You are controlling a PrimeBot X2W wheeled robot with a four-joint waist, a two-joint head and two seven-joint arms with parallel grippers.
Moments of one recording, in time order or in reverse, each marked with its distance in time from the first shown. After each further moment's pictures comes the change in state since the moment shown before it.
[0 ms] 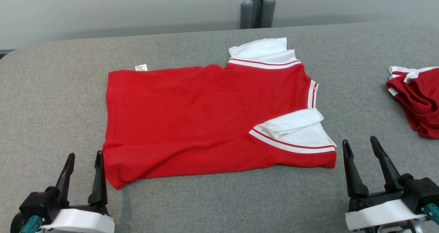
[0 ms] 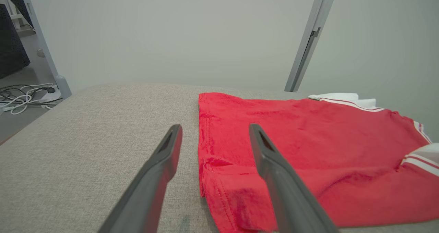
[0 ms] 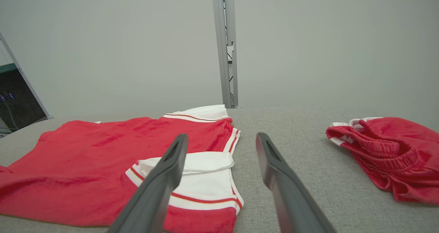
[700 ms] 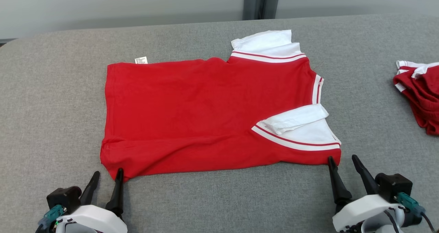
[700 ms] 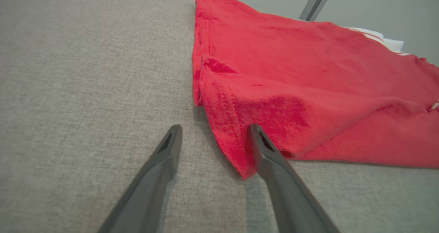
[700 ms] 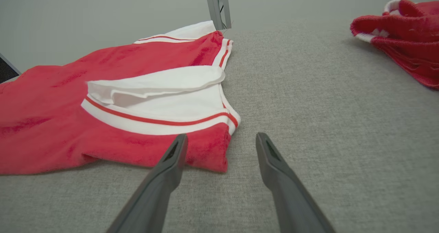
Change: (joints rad) left arm -0.110 -0.046 -0.034 0.329 -0.059 -0.106 0.054; right arm -0.111 0.007 0.042 0.342 0.068 0.000 0.012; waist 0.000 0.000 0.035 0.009
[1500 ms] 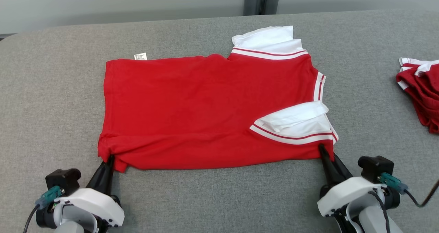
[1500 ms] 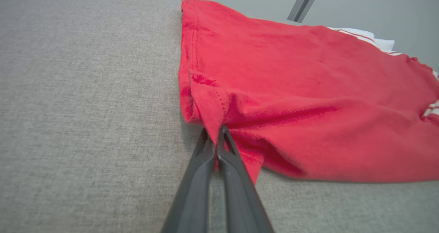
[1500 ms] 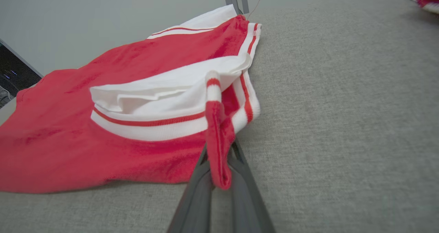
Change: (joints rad) left arm -0.123 0.042 -0.062 0.094 -0.048 -0.043 0.029; right arm -0.180 -0.004 0.142 0.213 0.157 0.000 -0.016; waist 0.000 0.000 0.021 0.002
